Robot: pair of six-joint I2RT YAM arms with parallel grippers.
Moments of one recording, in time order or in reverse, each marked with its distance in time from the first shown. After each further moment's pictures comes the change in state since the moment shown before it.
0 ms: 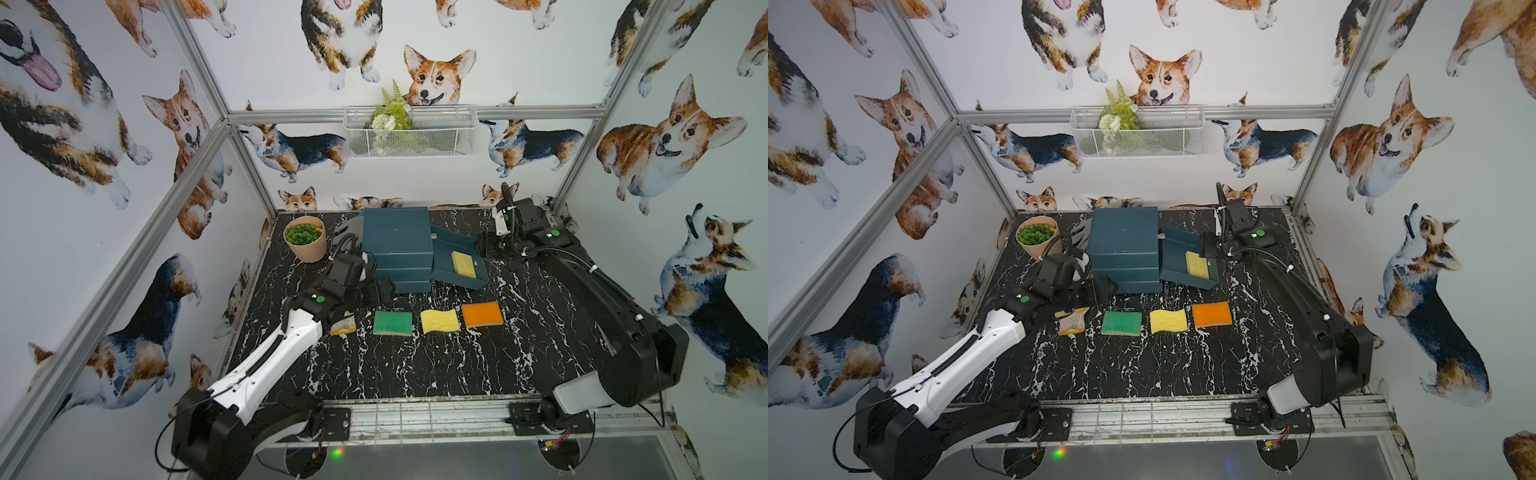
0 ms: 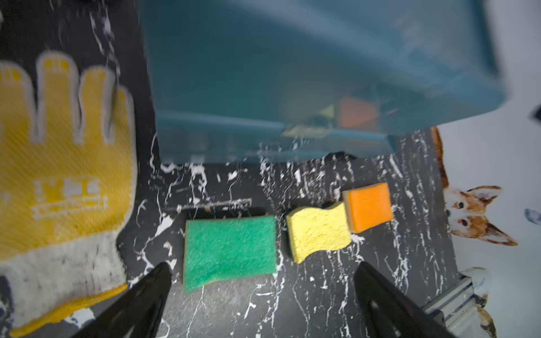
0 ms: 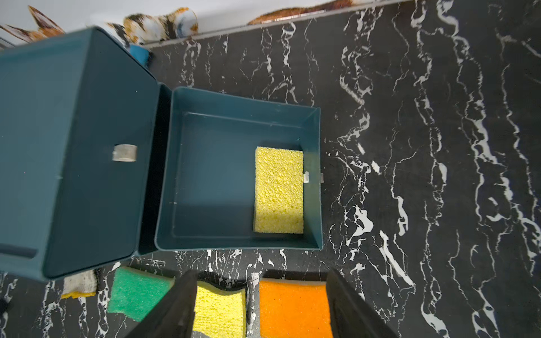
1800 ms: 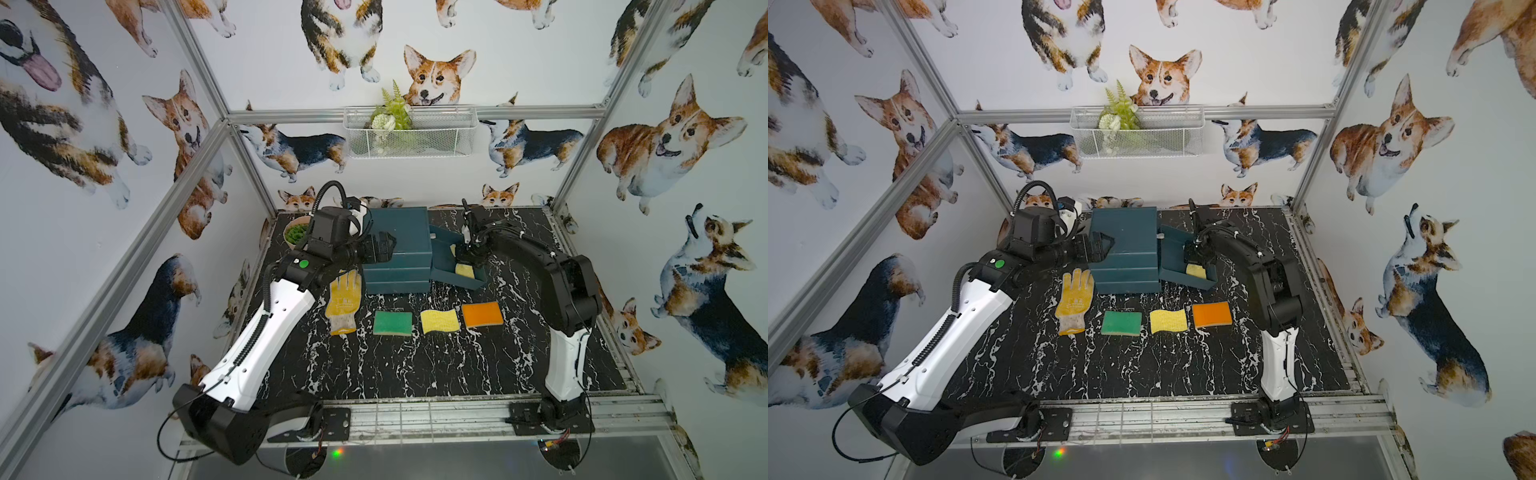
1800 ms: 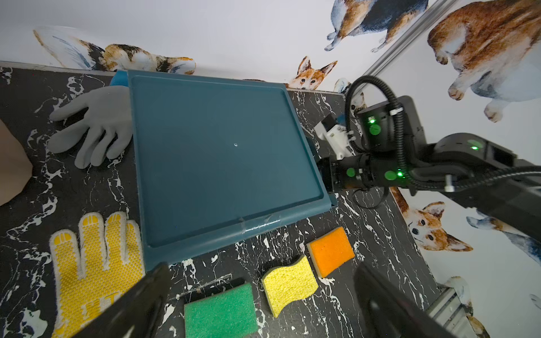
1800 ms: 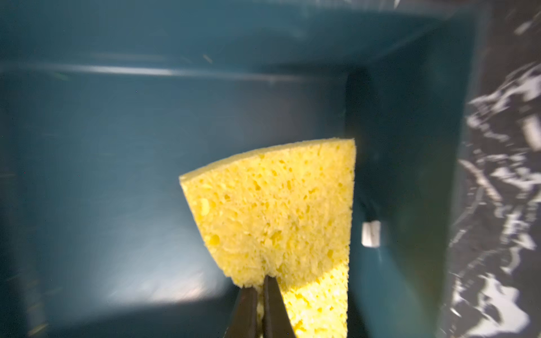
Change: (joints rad) left arm 0.073 0.124 0.392 -0.106 0.060 0.177; right arm 0.000 0.457 0.168 0.066 -0.098 0.033
